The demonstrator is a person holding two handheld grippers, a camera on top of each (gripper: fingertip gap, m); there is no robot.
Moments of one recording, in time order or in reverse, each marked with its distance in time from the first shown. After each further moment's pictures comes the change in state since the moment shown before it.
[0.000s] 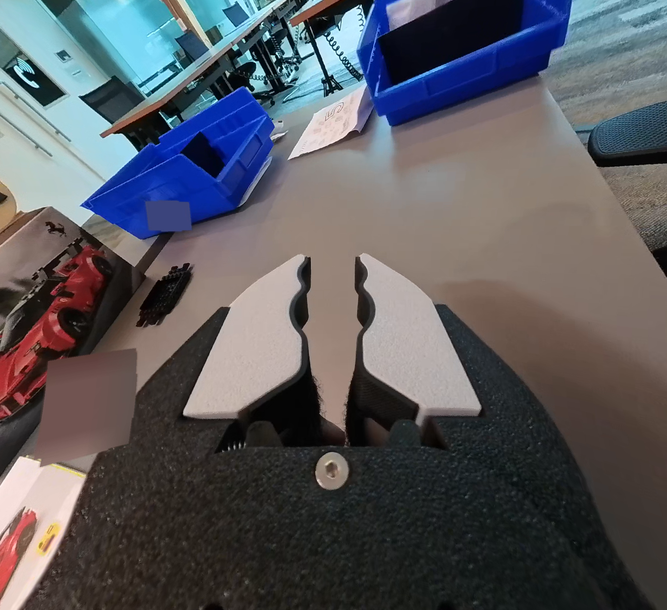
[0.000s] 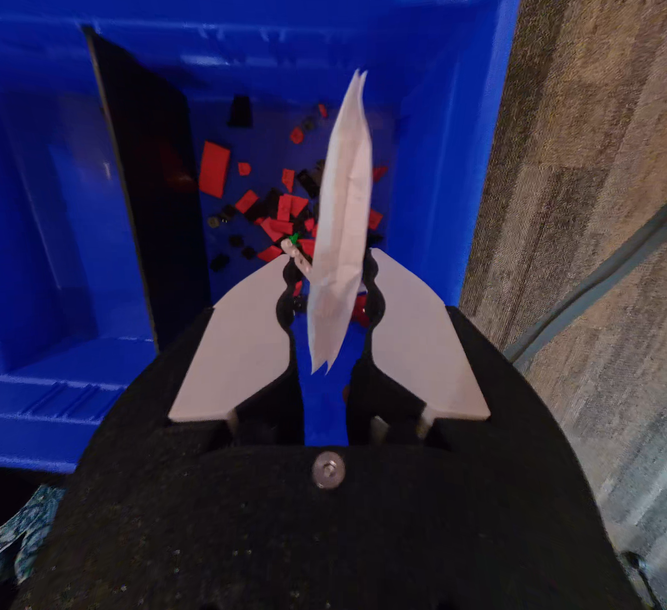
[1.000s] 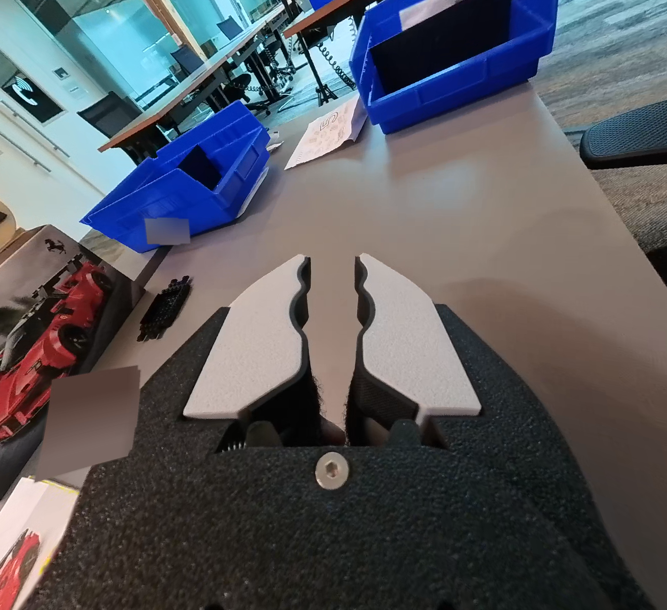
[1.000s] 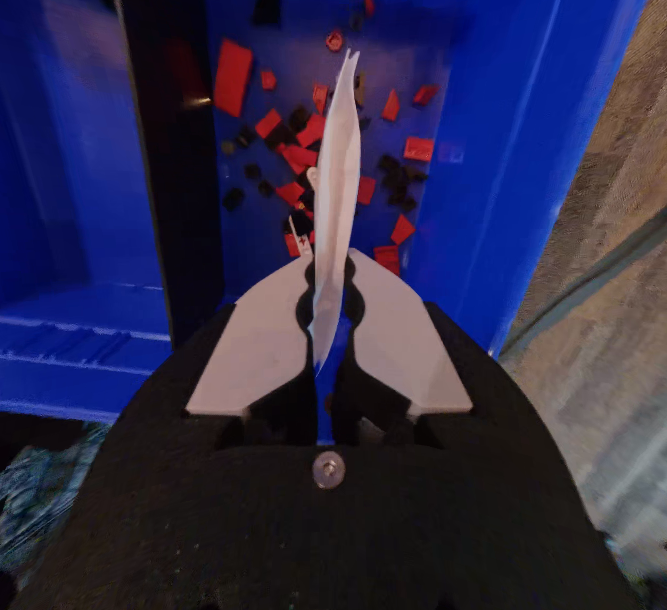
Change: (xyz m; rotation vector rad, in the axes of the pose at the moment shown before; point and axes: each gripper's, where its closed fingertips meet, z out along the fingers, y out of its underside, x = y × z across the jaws) left arm 0.002 -0.006 0.003 0.018 0.016 0.027; right arm -0.017 0.042 0.001 -0.047 -0.006 -0.052
